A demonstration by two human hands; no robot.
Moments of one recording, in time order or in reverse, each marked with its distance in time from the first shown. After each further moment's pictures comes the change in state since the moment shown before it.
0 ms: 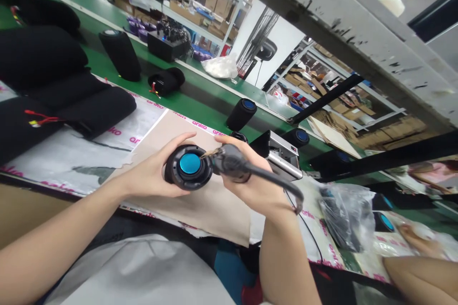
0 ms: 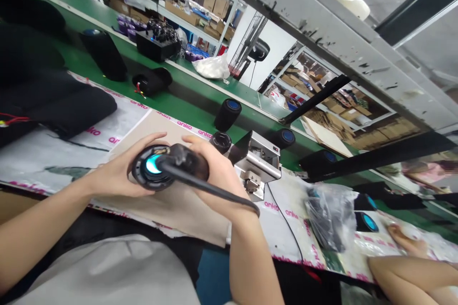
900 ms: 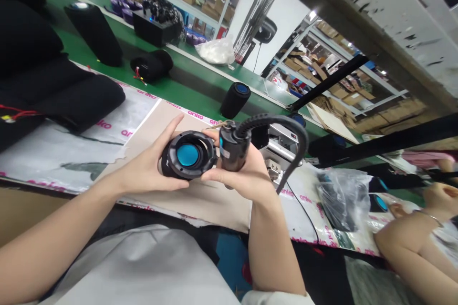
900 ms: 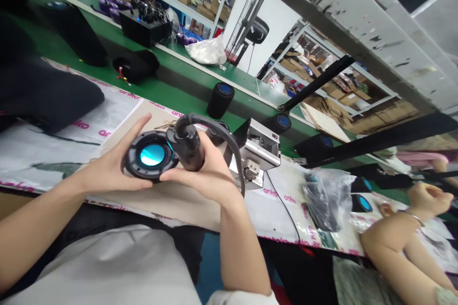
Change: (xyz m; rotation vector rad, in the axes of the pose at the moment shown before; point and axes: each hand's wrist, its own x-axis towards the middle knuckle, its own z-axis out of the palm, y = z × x) left_hand 0.004 -0.001 0.003 -0.083 0.002 0.041; right_hand 0.004 0.018 0.026 0.667 0.023 0.180
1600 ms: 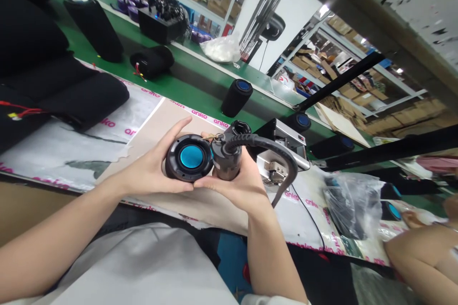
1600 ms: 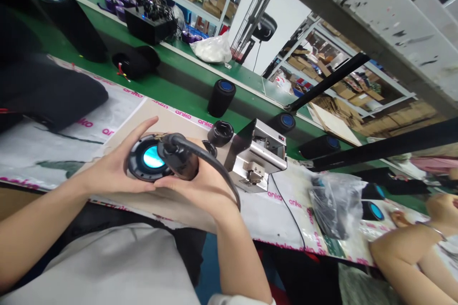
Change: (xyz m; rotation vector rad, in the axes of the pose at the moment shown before) left_hand -0.001 -0.001 0.005 0.002 0.033 -0.004; right_hand -0.009 0.019 0.009 -0.240 0.103 -0.014
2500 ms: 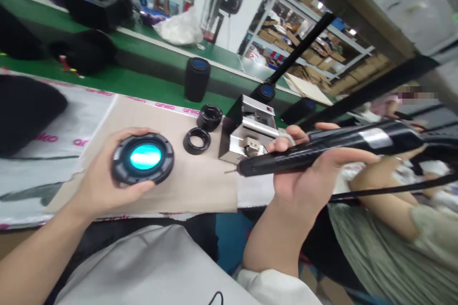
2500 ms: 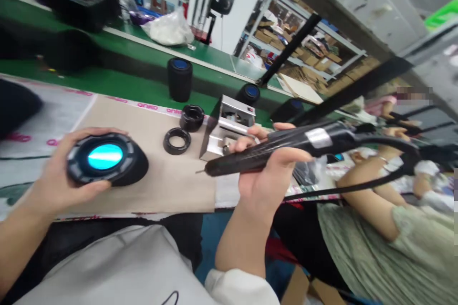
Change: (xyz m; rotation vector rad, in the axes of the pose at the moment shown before) left_hand -0.009 -0.007 0.003 0.140 0.166 0.123; right_hand -0.055 -0.026 -0.075 0.480 0.810 -0.366
